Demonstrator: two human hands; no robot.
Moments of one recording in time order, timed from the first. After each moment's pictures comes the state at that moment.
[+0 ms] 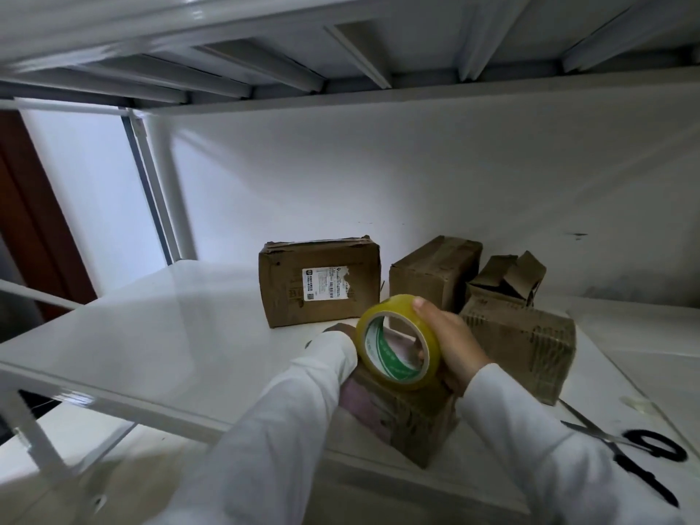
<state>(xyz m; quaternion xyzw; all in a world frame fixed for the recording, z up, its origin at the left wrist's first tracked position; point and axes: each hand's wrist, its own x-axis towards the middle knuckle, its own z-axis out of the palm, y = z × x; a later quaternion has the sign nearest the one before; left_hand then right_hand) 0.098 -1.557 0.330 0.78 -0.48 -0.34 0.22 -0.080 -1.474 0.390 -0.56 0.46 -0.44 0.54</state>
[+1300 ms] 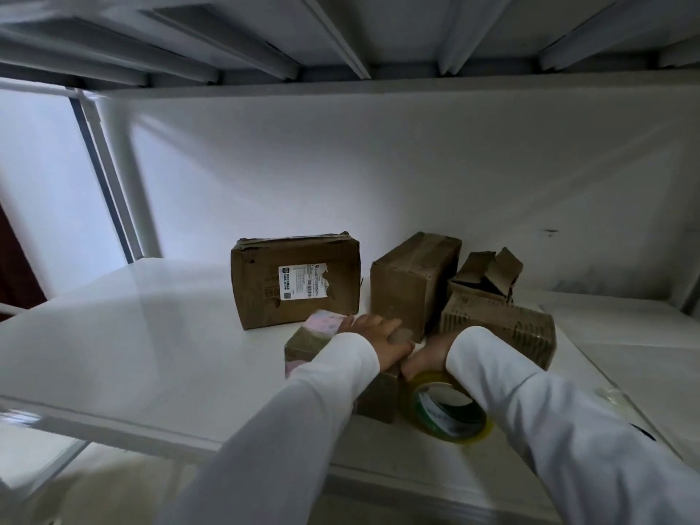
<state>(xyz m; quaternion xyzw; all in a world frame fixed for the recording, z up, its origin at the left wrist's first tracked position) 0.038 -1.528 0.361 0.63 -0.77 -0.08 0.01 -0.090 -1.512 0.402 -0.72 0.62 0.14 0.28</state>
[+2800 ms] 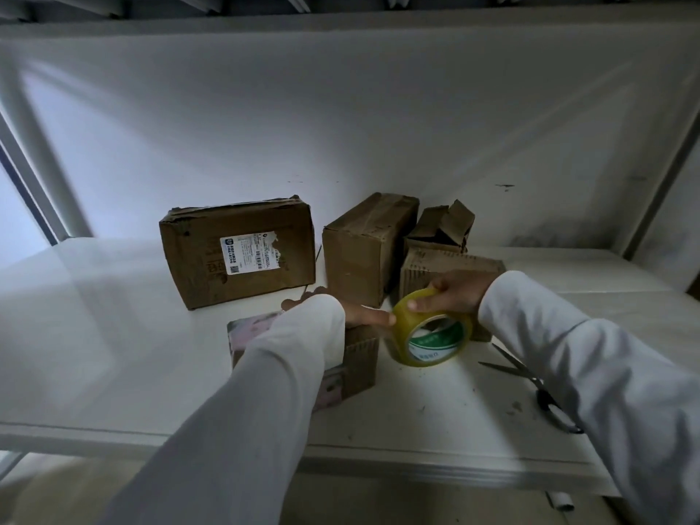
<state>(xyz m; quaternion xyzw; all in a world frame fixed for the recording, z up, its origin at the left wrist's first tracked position) 0.025 -1.600 0.313 0.75 -0.59 -0.29 0.04 -0.177 -1.537 0.397 -0.70 0.64 -0.03 0.31</state>
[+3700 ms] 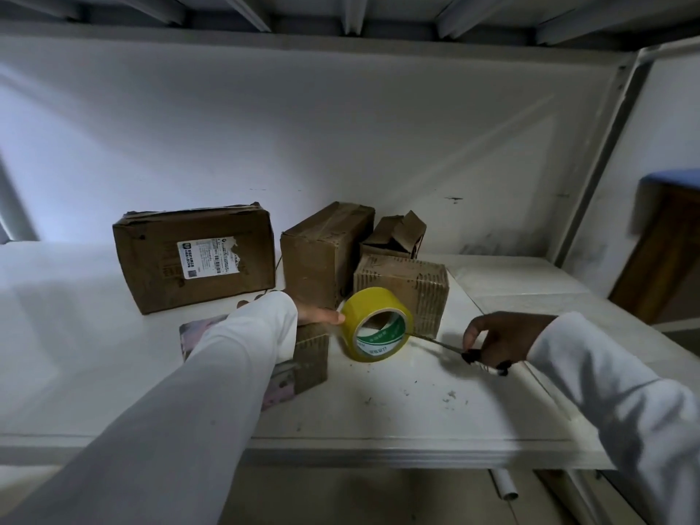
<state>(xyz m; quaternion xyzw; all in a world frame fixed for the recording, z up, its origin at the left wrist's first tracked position) 0.009 -1.553 0.359 0.69 -0.64 -0.34 0.07 -0.290 -1.476 0.374 -0.64 0.70 -0.02 0.32</state>
